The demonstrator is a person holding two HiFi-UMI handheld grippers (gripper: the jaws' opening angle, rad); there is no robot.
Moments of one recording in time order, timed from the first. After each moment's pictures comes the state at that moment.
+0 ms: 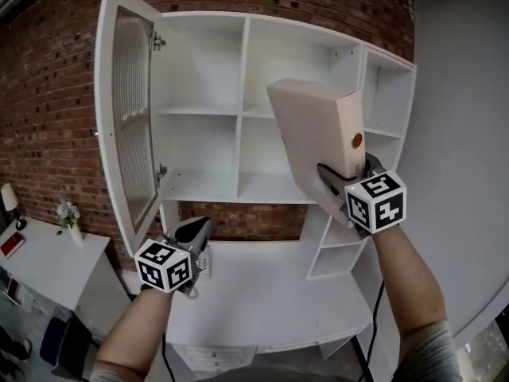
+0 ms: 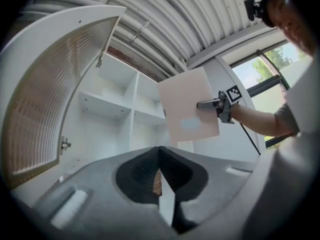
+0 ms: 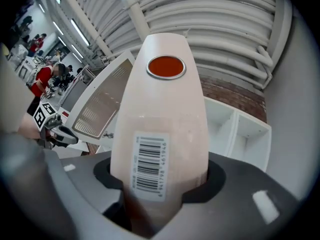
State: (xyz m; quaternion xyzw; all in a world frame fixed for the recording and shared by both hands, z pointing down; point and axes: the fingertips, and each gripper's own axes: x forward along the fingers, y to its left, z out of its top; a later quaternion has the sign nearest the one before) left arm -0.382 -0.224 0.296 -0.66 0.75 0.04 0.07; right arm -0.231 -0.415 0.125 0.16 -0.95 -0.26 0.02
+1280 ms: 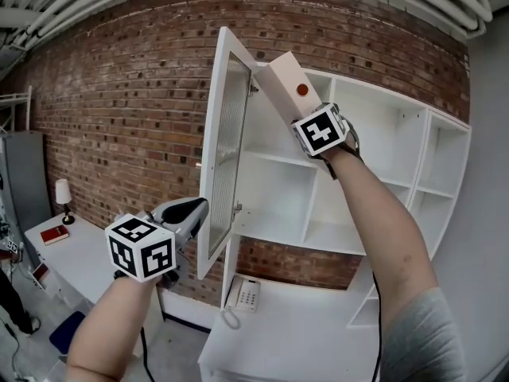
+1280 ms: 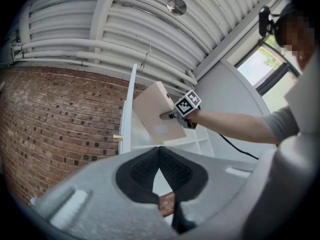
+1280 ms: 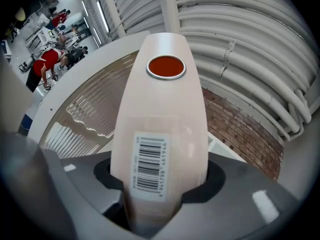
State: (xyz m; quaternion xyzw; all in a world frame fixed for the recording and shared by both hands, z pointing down) left arm -0.422 -0.015 0.136 -0.56 0.82 0.03 0.14; right arm -0.484 -0.251 -0.063 0.15 -0.90 -0.41 0.00
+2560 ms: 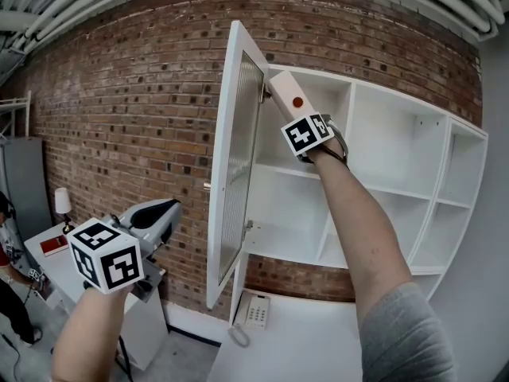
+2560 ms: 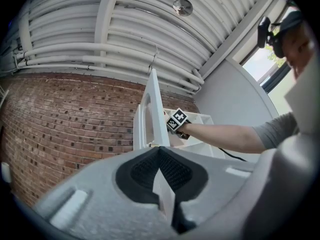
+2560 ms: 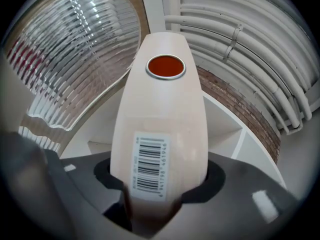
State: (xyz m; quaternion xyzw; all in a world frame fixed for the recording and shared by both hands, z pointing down) left arm -0.489 0.036 0.120 -0.52 0.84 0.02 0.15; right arm -0.621 -0.308 -0.047 0.23 -0.89 -0.39 0.05
